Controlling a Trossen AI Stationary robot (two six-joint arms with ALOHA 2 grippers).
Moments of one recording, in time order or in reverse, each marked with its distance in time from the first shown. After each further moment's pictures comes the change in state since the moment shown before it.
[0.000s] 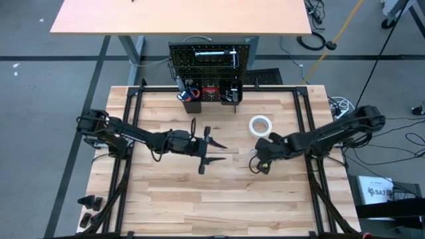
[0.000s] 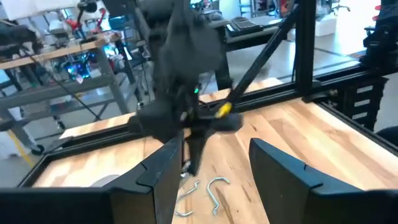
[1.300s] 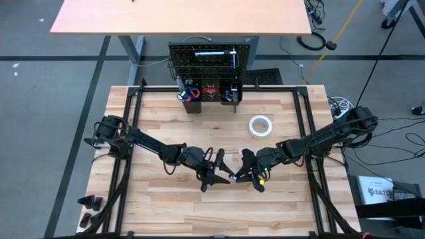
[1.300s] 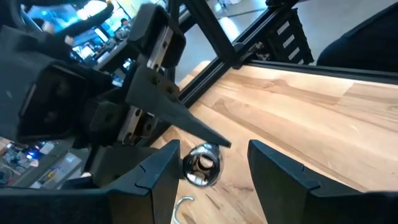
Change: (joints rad) left arm -0.101 0.239 0.122 0.020 0.152 0.453; right arm 0.072 0.112 0.012 0.815 -0.346 -0.279
